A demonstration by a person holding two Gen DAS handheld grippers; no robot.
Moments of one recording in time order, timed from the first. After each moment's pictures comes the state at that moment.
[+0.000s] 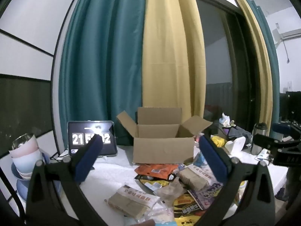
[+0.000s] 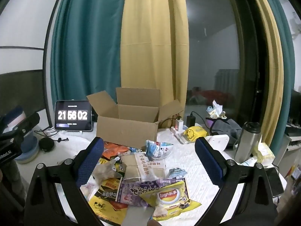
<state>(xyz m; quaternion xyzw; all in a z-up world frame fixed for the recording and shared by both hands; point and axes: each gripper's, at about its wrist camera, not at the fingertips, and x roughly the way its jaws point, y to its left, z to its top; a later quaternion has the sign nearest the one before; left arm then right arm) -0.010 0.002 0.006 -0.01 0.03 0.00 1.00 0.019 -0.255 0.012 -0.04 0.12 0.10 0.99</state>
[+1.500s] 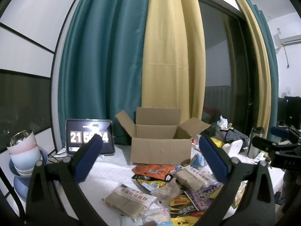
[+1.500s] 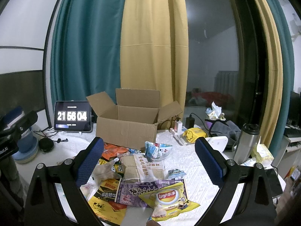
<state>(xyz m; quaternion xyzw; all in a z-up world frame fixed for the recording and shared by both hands) -0.013 0.002 0.006 -0.02 0.04 0.00 1.00 0.021 -0.252 0.016 -0.04 0.13 0.10 0.99</state>
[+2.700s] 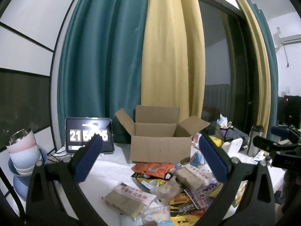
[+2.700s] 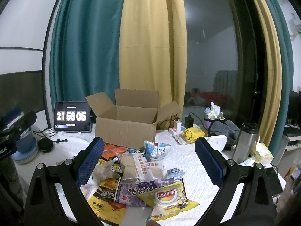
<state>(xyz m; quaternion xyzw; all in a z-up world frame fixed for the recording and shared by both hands) -0.002 -0.003 0.006 -0.03 0.05 0.00 1.00 0.022 -0.254 0.016 -0.04 0.13 0.10 0.99</state>
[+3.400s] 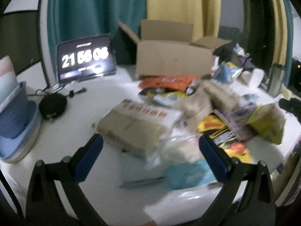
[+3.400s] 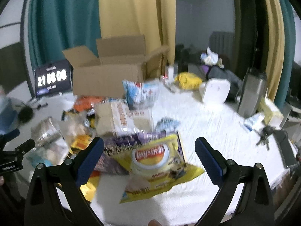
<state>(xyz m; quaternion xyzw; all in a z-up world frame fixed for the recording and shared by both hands) 0.067 0.011 -0.155 -0.01 0.29 0.02 0.96 0.088 -0.285 -0.099 -0.03 0.30 0.06 0.95</state>
